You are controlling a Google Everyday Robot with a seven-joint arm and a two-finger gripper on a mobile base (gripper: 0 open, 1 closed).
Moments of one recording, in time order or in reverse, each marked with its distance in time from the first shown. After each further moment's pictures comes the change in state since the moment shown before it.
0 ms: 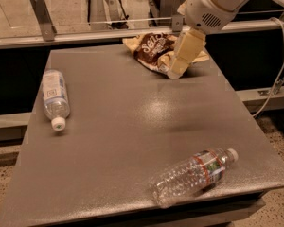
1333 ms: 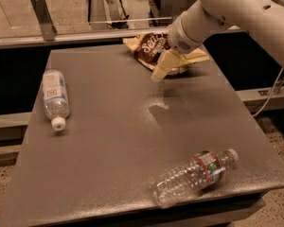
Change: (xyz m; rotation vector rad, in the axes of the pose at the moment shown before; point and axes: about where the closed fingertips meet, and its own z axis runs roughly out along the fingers) arm 0.021 -0.062 0.127 0.061 -0.087 0.079
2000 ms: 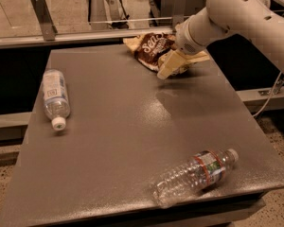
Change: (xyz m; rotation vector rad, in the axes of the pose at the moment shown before) arm 0.026 -0.033 0.016 0.083 -0.023 0.029
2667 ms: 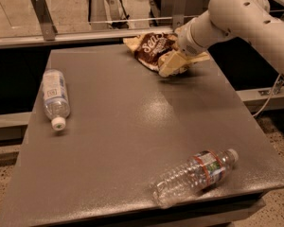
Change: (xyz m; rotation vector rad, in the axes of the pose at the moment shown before) arm 0.013 -0.010 0.010 0.012 -0.012 -0.004
